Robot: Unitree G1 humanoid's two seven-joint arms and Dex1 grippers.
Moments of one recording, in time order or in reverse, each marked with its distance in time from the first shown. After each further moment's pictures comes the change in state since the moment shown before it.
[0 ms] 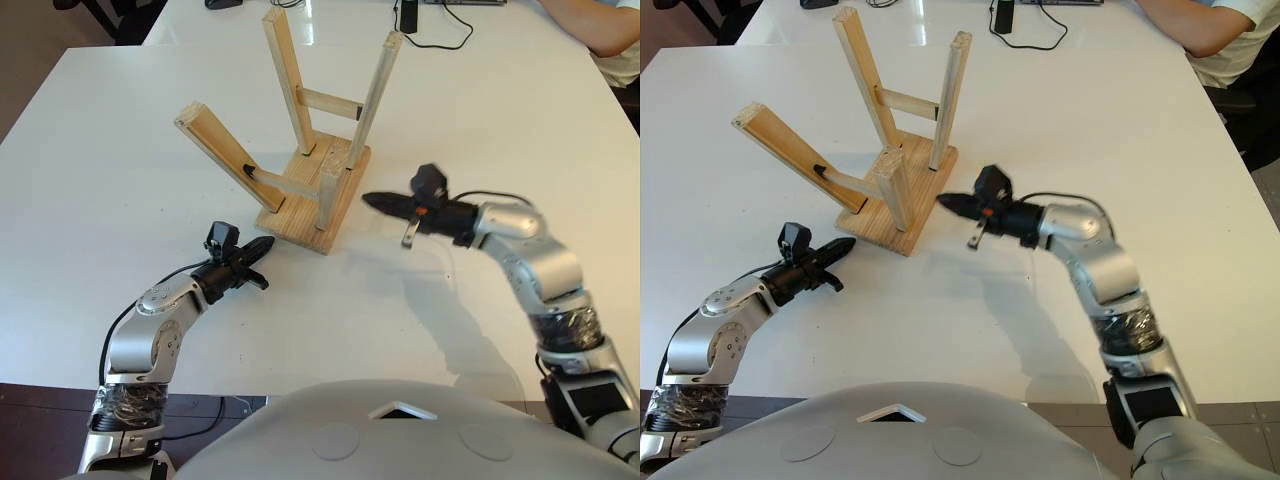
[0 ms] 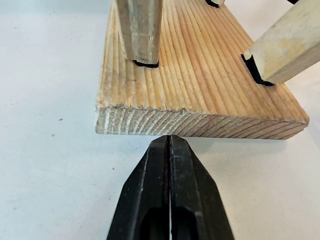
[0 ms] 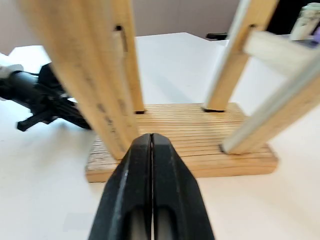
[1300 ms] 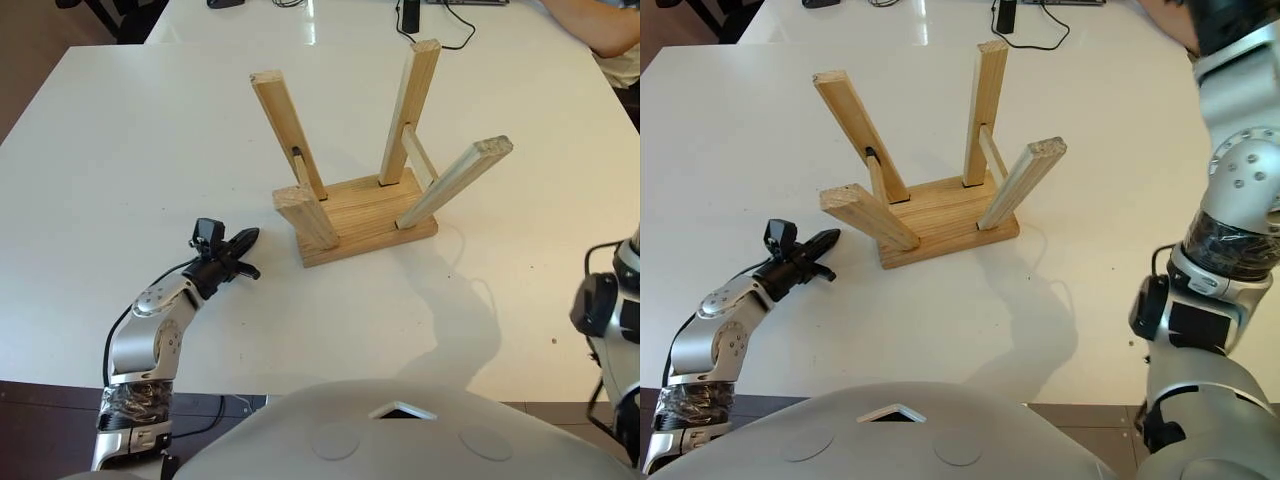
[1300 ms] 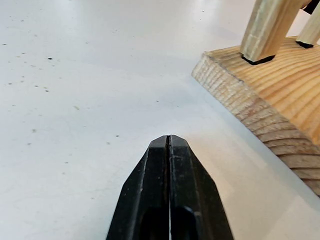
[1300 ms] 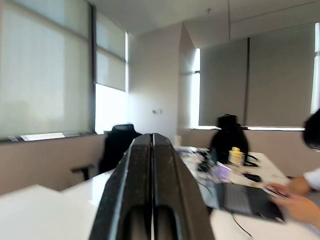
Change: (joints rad) left arm 0.012 -0.063 0.056 0.023 0.039 -0.062 0.025; right arm -0.307 -0.198 -0.336 0.070 0.255 0.024 -0.577
